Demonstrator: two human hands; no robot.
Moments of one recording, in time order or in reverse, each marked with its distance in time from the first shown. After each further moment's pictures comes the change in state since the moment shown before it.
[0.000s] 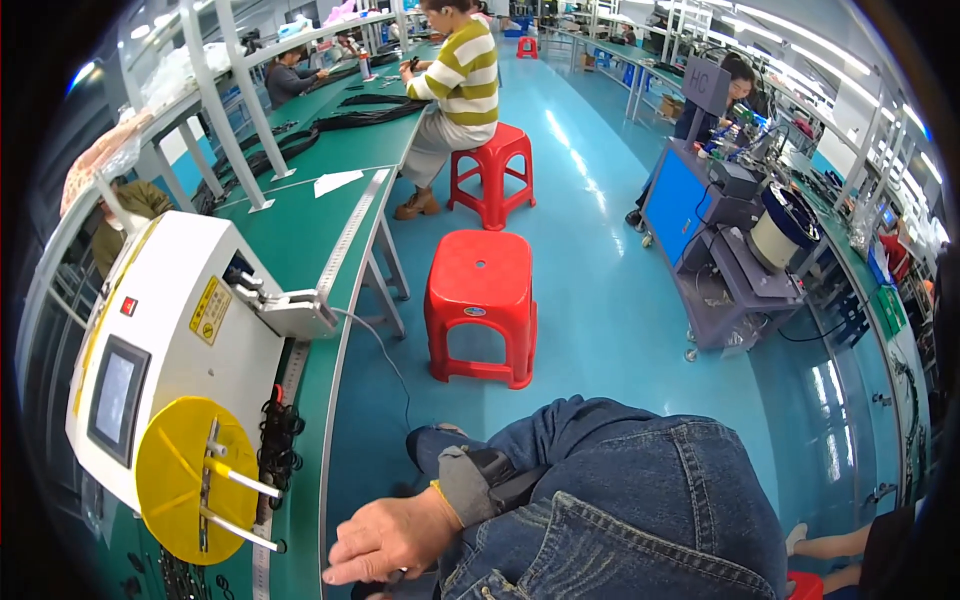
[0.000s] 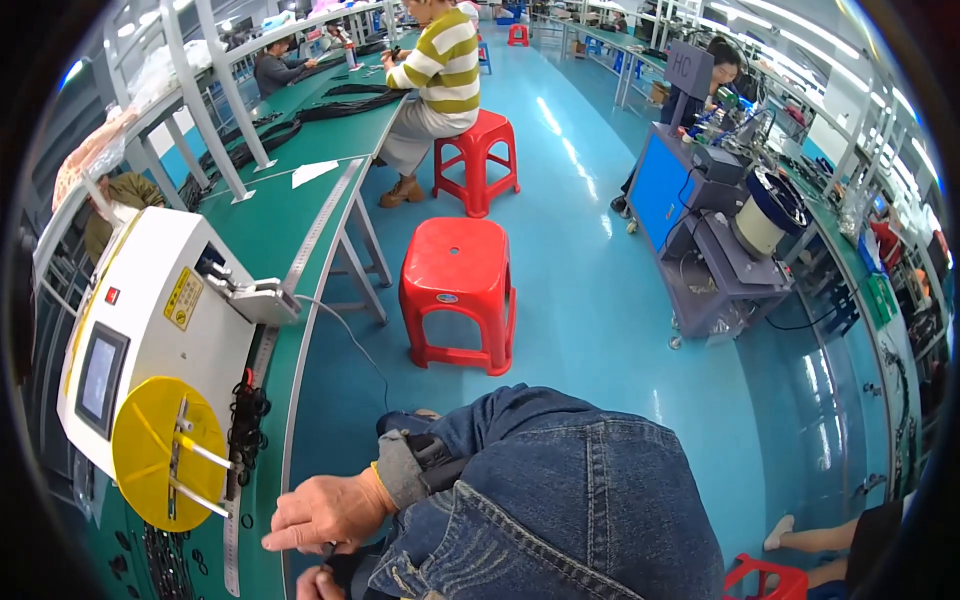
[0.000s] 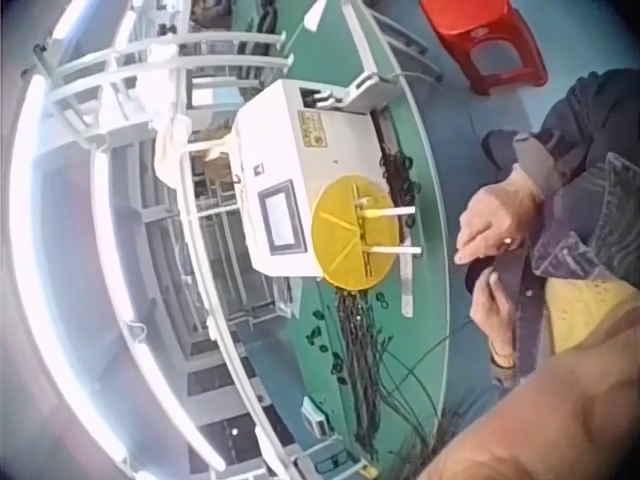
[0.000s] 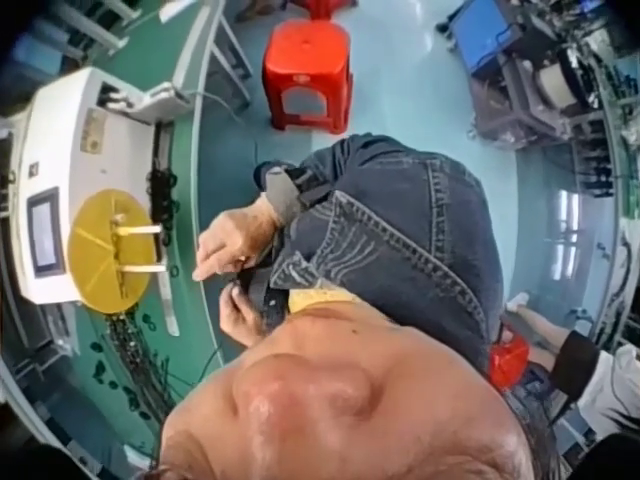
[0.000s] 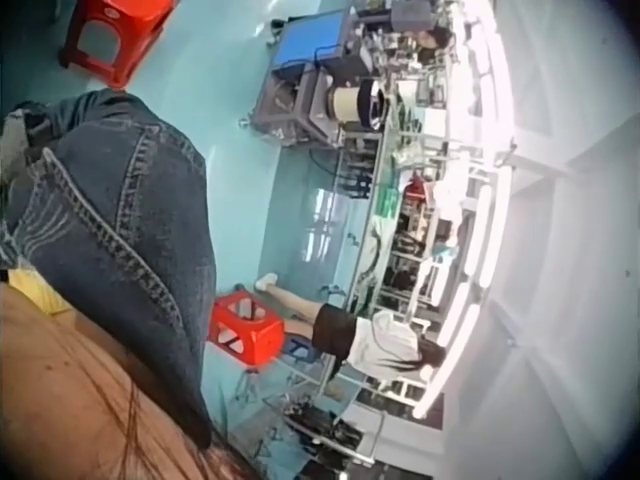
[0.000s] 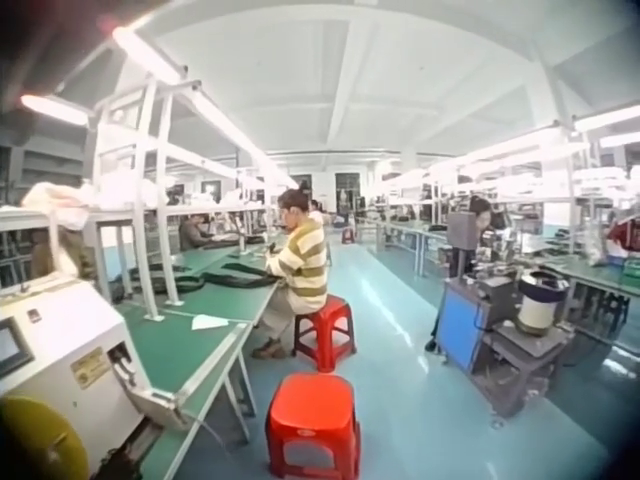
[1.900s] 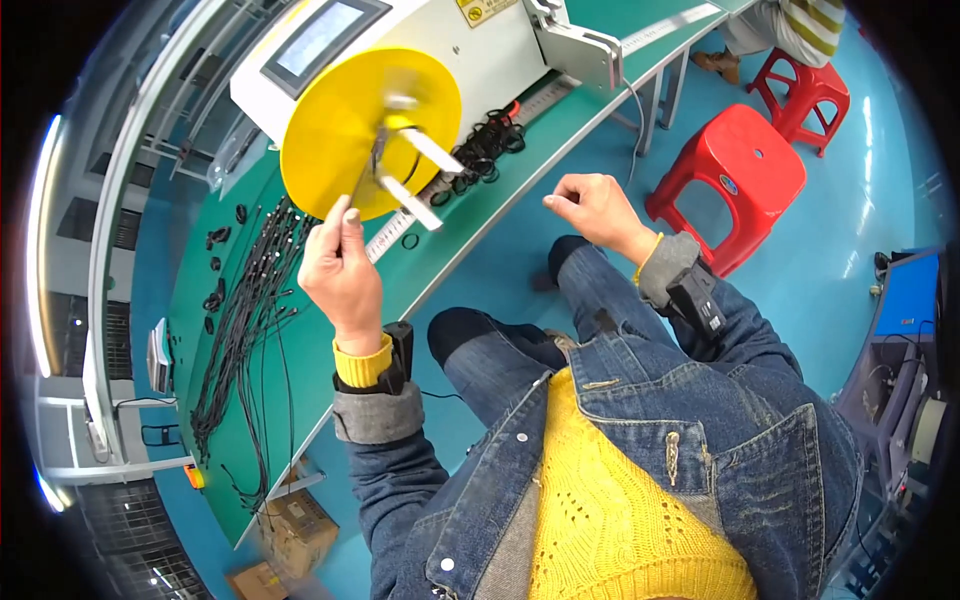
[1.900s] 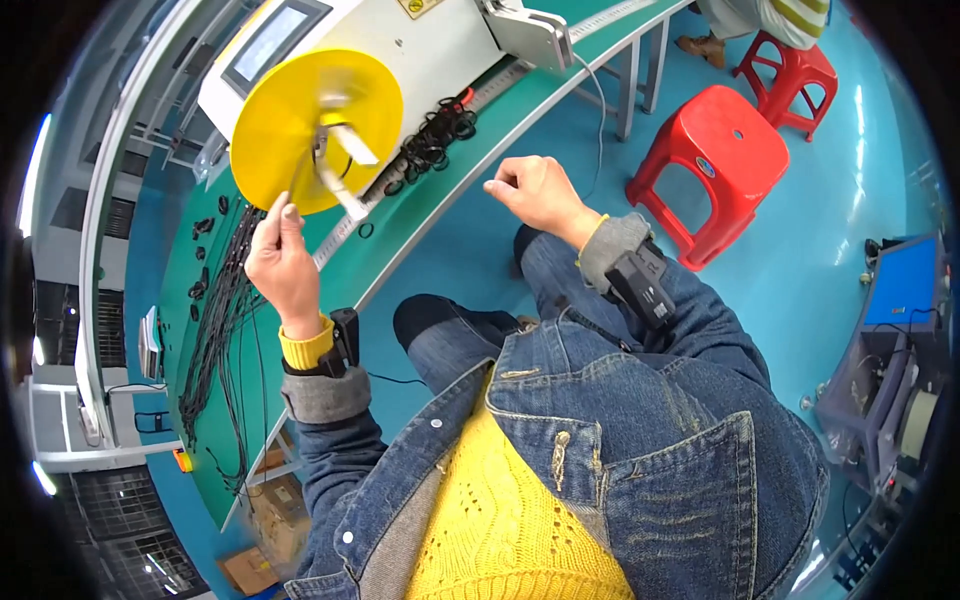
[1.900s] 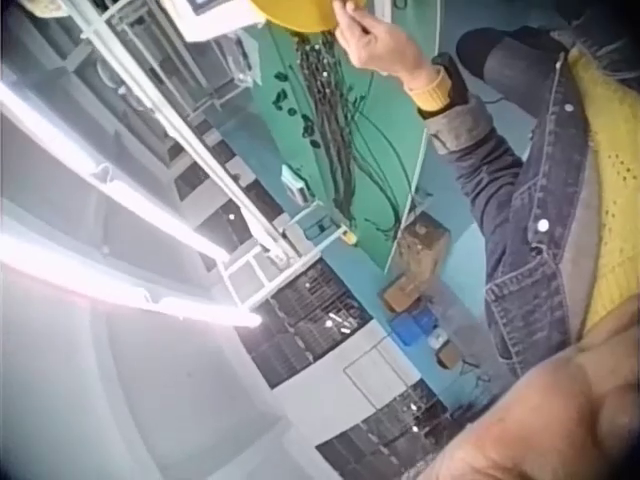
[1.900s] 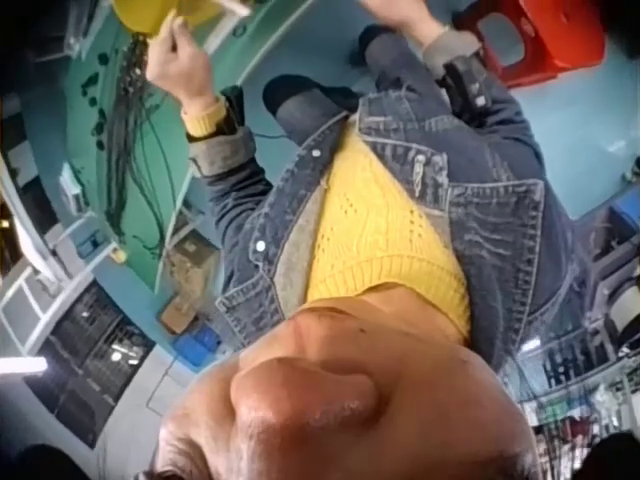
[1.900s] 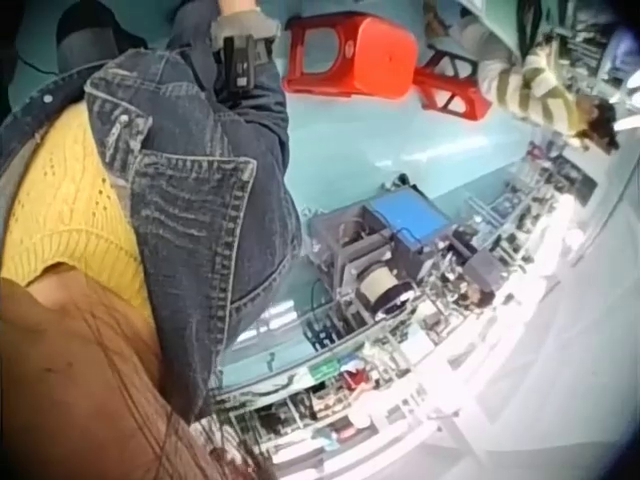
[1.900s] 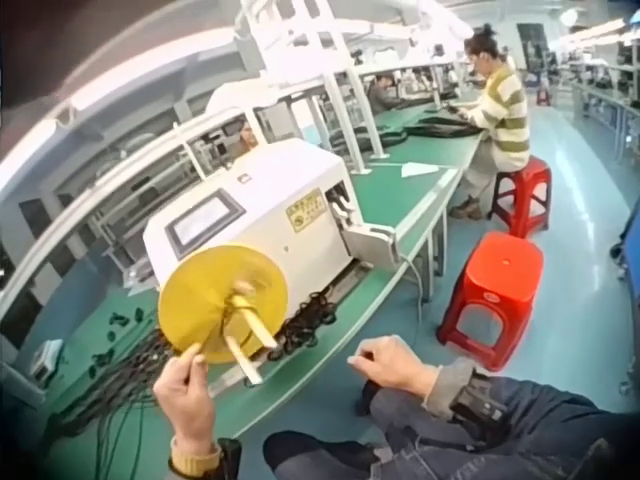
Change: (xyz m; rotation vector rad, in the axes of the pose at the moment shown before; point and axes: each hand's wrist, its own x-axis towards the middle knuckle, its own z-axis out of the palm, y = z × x) left_hand 0.097 -0.070 -0.036 0.197 0.715 0.025; right_hand -0.058 0.086 -0.018 -0.065 -0.074 0.955
